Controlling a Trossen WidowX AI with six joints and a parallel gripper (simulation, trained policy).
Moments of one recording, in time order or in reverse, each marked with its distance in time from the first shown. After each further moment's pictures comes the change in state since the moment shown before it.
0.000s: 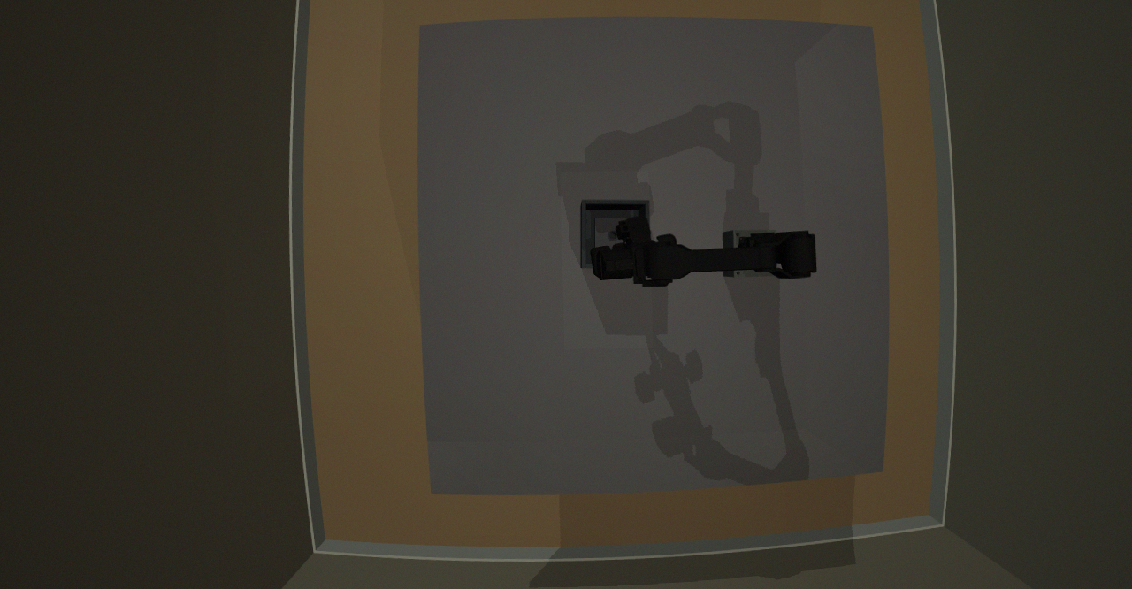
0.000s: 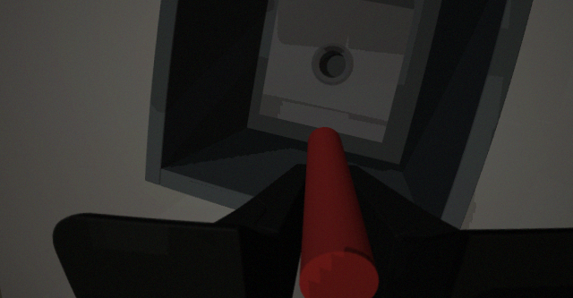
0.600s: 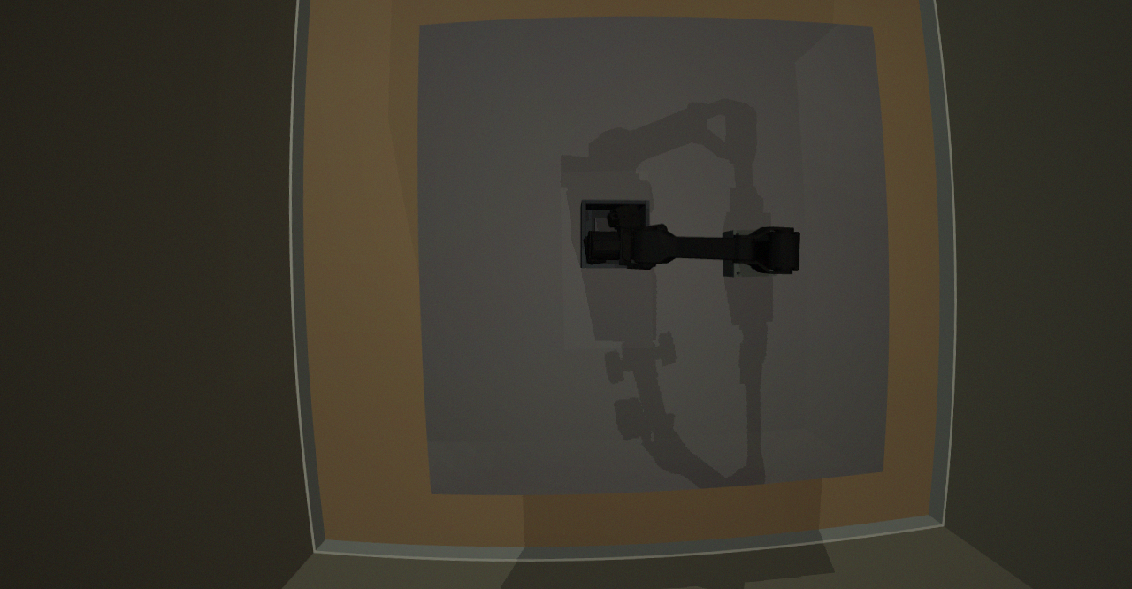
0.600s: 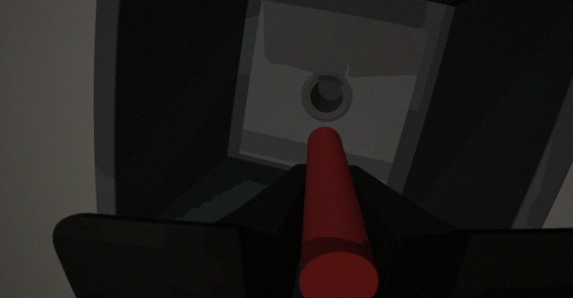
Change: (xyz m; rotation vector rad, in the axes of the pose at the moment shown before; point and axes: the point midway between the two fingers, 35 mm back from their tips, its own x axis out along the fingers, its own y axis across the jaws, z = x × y) arm 0.044 -0.001 0.018 0.001 0.055 -0.045
